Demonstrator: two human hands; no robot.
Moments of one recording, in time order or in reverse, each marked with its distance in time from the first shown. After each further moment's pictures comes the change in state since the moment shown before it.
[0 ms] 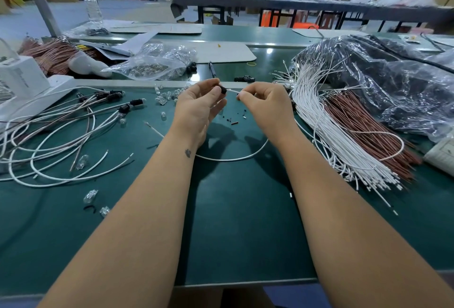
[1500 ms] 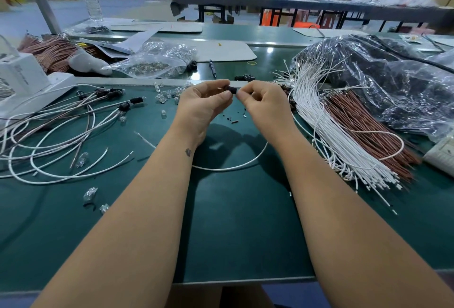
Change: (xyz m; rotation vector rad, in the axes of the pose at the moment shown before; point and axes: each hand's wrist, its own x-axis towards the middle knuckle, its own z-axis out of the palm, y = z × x) left_hand -0.006 0.001 0.000 0.125 -0.087 0.020; right_hand -0.003 -0.002 0.000 -0.087 -0.041 -0.063
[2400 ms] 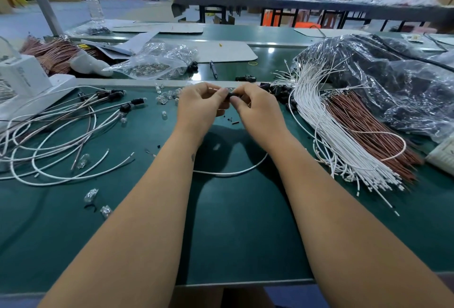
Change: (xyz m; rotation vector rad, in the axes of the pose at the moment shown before) left_hand -0.002 0.002 0.002 0.448 0.134 0.138; right_hand -0.001 0.003 0.013 -0.162 -0.058 -0.066
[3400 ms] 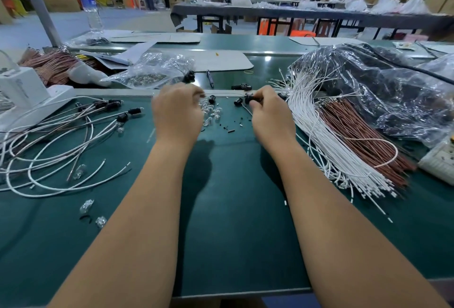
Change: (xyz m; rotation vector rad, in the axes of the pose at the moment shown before) left_hand 0.009 0.004 -0.022 0.901 0.254 0.433; right_hand 0.001 0.004 -0.022 -0.129 0.109 0.171
